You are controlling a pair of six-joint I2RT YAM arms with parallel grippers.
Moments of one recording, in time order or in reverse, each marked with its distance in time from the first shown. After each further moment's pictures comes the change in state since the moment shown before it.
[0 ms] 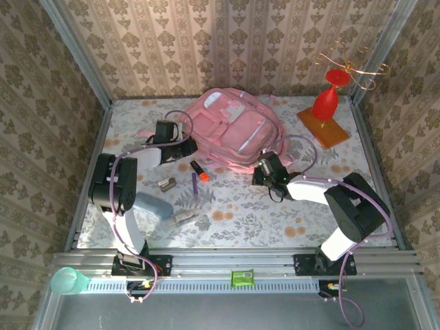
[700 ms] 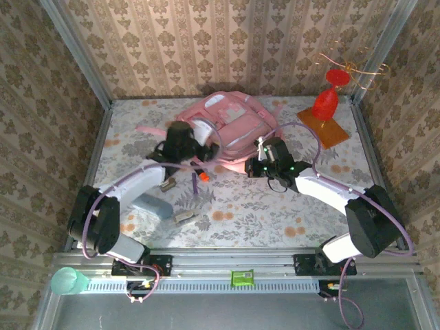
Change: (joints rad) left arm -0.337 -0.369 -0.133 0.087 -0.169 0.705; right arm -0.013 -0.132 0.153 -0.174 -0.366 -0.014
